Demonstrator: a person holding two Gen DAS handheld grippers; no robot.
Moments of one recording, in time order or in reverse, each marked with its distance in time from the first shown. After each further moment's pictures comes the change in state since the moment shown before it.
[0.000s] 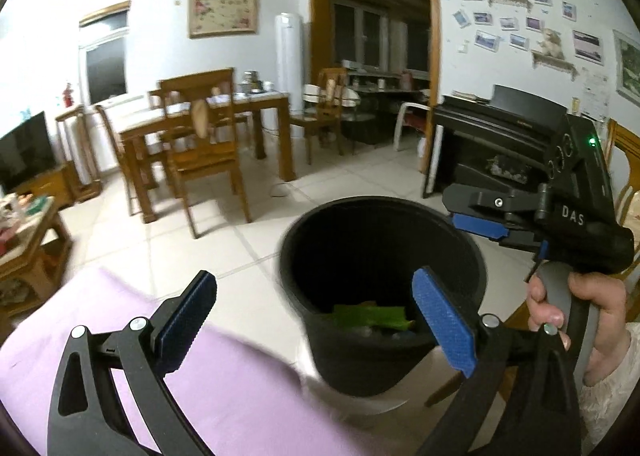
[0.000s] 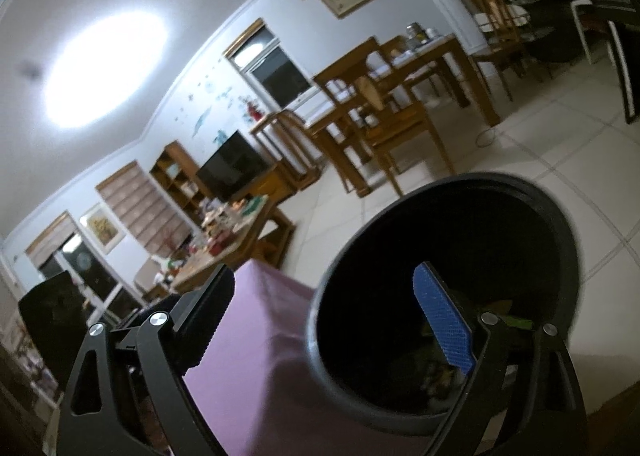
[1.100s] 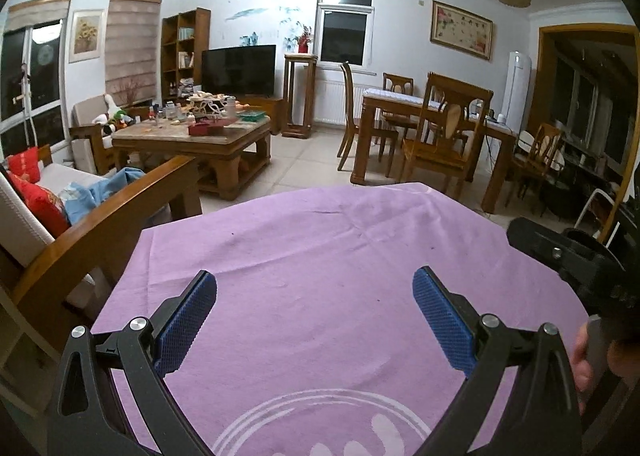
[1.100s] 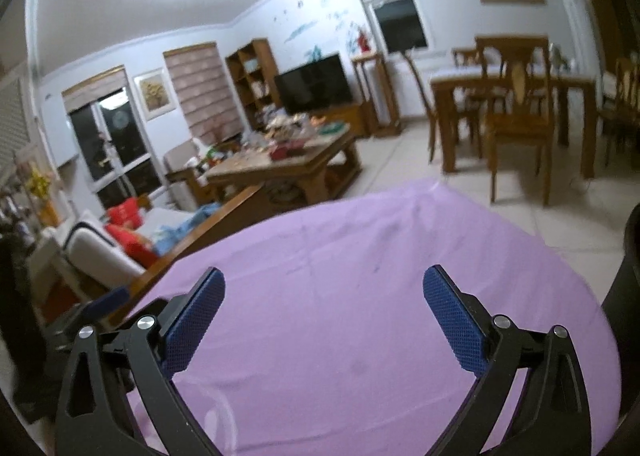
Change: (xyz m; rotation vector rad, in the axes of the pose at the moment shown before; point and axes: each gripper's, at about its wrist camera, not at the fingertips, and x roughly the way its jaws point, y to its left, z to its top) left arm -0.174 0.217 -0.127 -0.472 -0.006 0.632; right arm 0.195 0.341 -0.181 -0.459 0.166 0.100
